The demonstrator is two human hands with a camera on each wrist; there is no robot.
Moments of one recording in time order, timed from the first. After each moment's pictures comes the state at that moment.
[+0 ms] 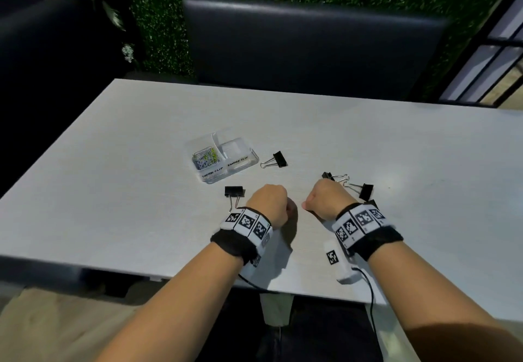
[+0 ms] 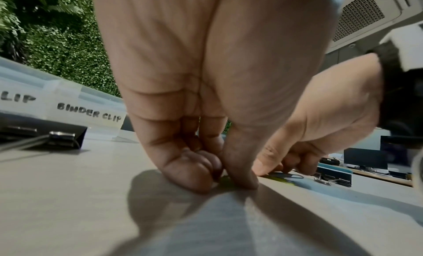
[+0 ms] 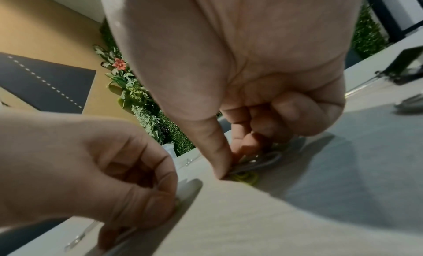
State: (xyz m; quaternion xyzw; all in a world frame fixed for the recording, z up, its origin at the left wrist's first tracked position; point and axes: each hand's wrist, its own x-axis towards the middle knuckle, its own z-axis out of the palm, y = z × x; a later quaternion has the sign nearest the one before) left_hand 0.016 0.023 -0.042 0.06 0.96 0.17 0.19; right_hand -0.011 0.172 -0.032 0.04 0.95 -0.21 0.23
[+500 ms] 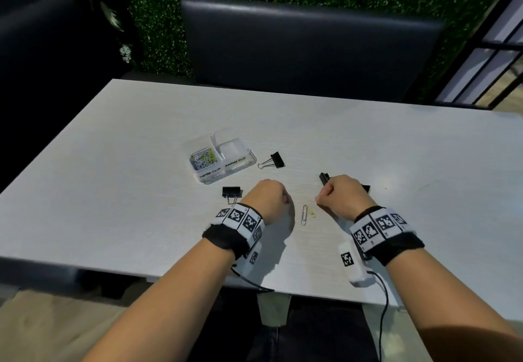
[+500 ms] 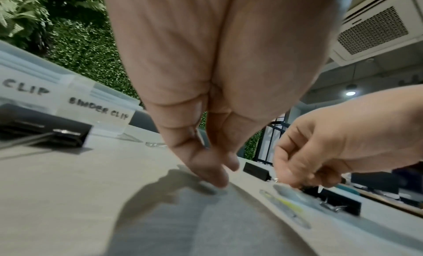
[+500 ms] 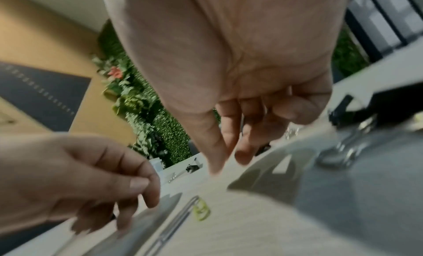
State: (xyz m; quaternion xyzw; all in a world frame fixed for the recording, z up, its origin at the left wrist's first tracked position) left_hand 0.010 0.018 -0.033 0.07 0.95 0.26 0.18; right_hand 0.000 0.207 -0.015 0.04 0.95 -0.27 0.17
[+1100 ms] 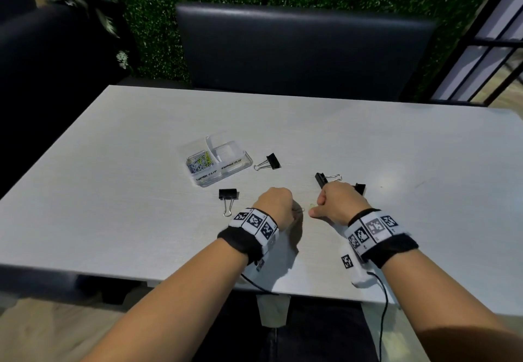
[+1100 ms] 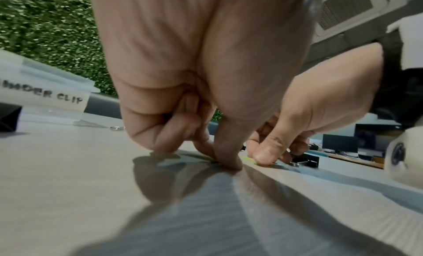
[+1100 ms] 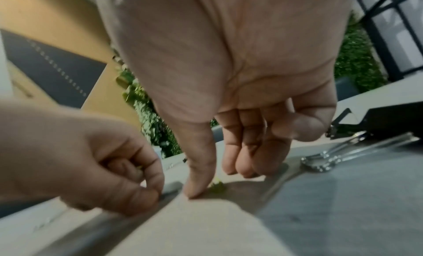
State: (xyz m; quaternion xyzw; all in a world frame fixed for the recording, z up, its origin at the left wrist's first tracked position) left_hand 0.007 0.048 -0.052 0.08 0.96 0.17 0.22; right_hand 0.002 0.204 -0.018 0.03 0.96 -0.16 0.22
